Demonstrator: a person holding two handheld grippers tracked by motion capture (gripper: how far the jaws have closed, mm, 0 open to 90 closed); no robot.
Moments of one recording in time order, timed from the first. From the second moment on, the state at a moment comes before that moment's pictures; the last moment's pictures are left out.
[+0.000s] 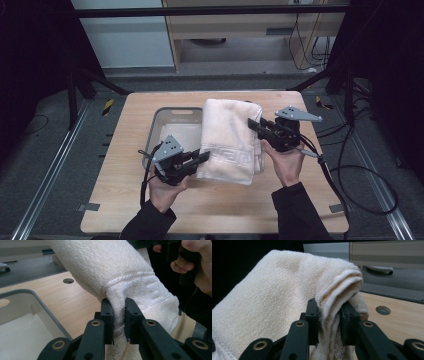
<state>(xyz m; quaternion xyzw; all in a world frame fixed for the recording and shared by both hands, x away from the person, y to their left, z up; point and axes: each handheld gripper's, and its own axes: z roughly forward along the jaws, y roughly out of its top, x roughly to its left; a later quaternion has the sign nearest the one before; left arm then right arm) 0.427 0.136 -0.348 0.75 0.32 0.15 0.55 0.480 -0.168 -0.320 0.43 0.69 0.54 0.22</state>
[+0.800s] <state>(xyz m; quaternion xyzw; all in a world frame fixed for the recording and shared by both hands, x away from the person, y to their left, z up) 0.434 0.173 -0.328 0.73 0.34 0.18 0.57 0.499 -0.128 -0.301 0.41 0.69 0.56 0.23</state>
